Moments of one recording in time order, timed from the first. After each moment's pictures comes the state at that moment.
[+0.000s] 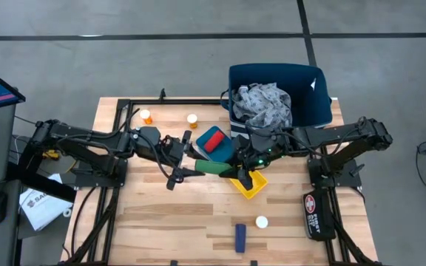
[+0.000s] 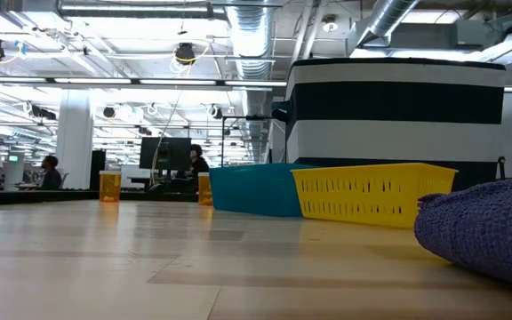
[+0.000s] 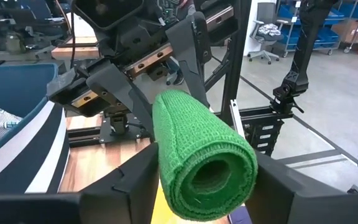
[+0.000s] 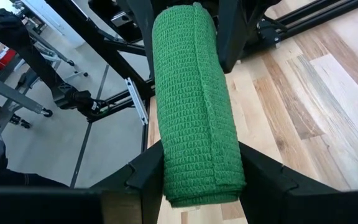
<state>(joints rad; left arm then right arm) -0.14 1.21 1.00 0.06 0.10 0.02 0.17 1.45 1.40 -0.41 -0.07 0.53</state>
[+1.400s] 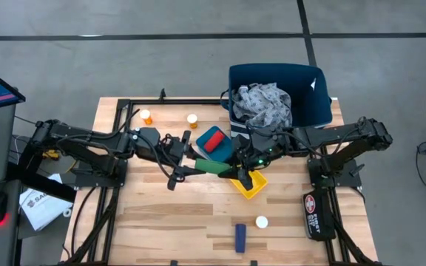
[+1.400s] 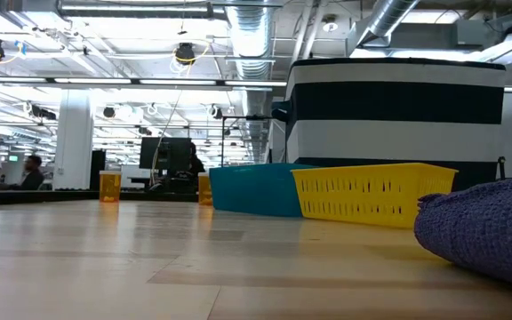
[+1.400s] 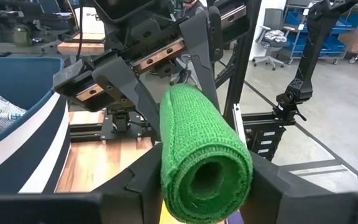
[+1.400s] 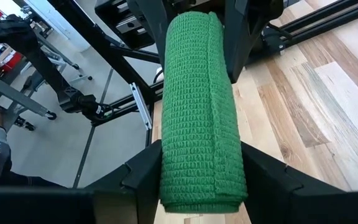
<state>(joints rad) -0.14 1.21 1.00 0.06 0.05 -0.04 0.18 1.45 1.40 -0.38 -0.08 0.53</state>
